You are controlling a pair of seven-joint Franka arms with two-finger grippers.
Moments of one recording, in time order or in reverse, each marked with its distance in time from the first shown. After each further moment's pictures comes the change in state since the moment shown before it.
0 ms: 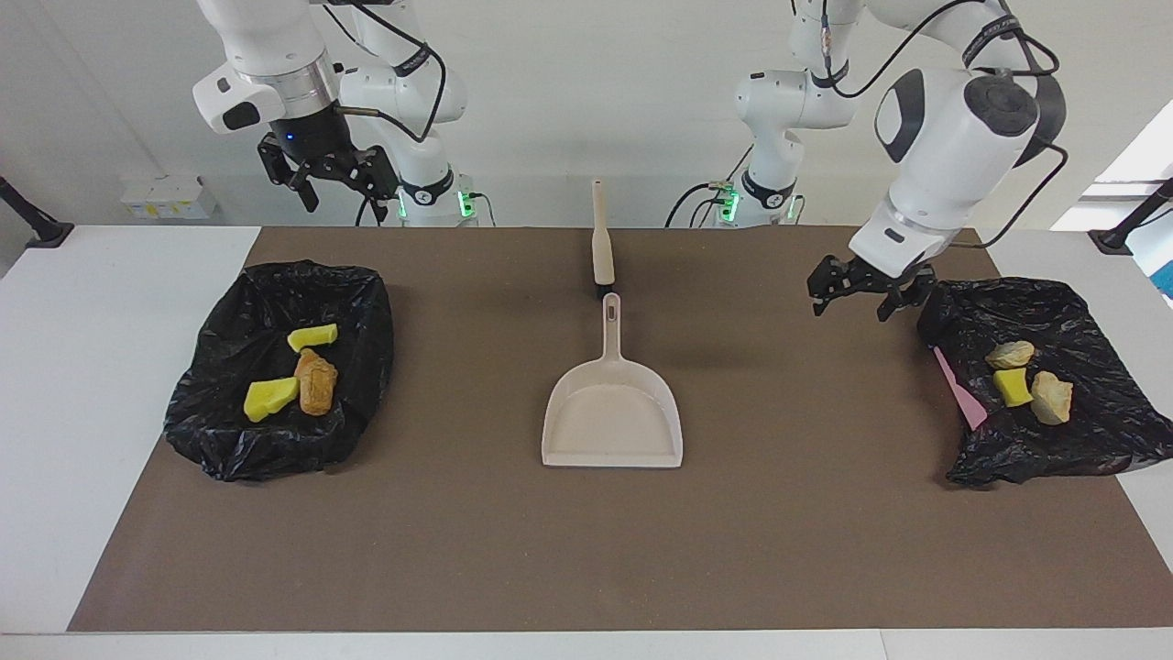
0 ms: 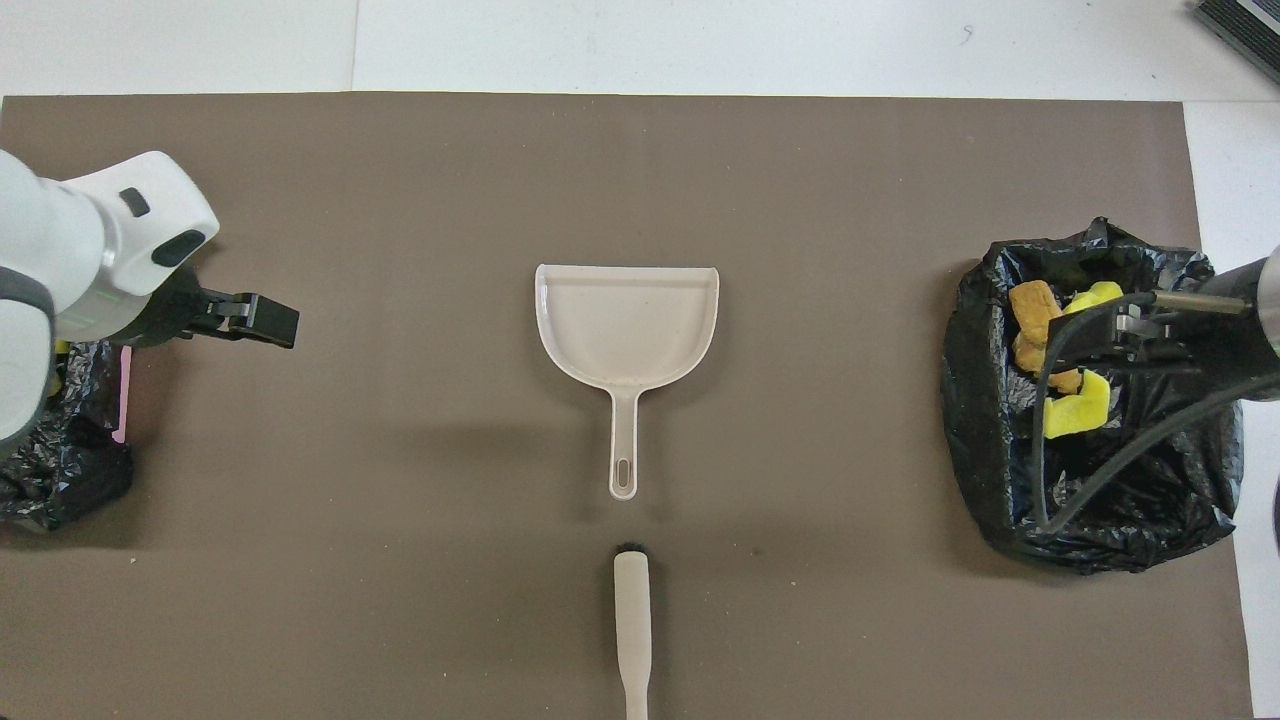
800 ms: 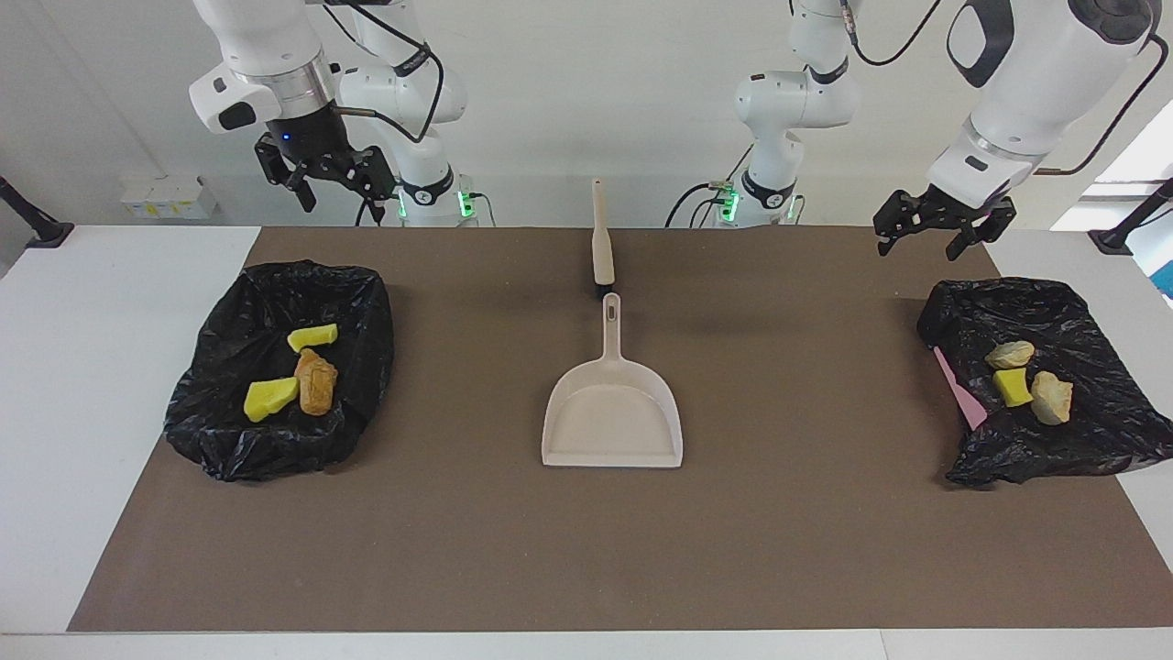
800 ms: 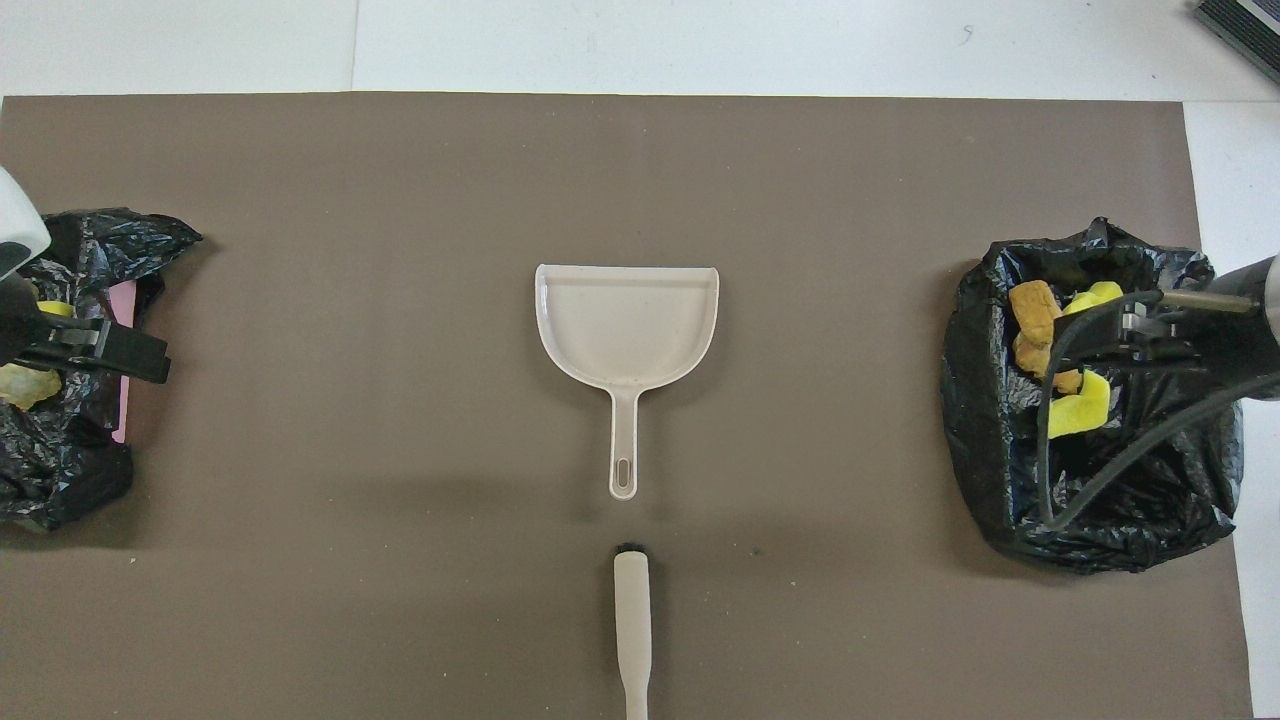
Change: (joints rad) left arm 0.029 -0.033 0.053 0.122 0.056 -0.219 0.075; right arm -0.003 0.000 -0.006 0.000 0.000 0.000 0.000
